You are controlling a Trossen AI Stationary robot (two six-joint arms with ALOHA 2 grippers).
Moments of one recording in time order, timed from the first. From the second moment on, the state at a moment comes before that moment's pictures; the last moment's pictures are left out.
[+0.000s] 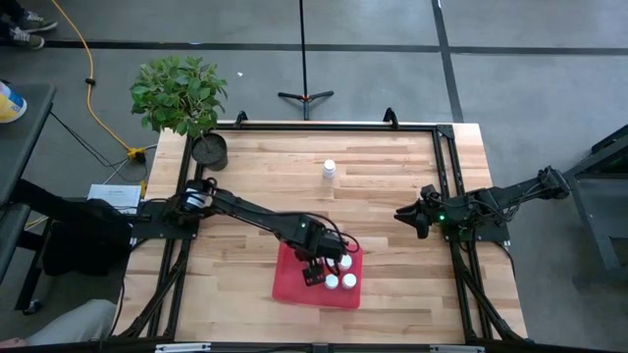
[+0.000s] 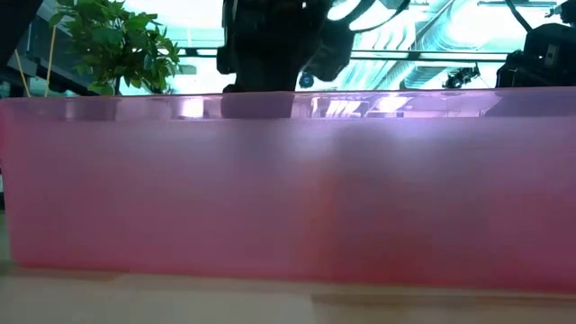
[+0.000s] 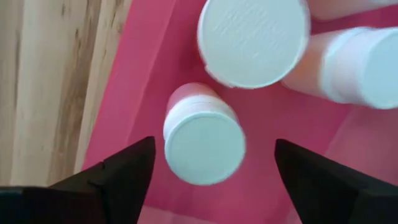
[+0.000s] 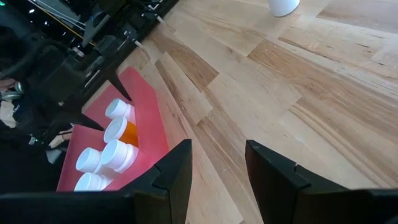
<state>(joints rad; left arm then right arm) -0.26 2.12 1.77 -1.03 0.05 -0.55 0.30 0.21 0.12 -0.36 0.37 0.93</state>
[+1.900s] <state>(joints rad) 0.35 1.79 2.31 -0.87 -0.37 -0.42 0.30 0.24 0.12 -0.36 0.36 0.93</state>
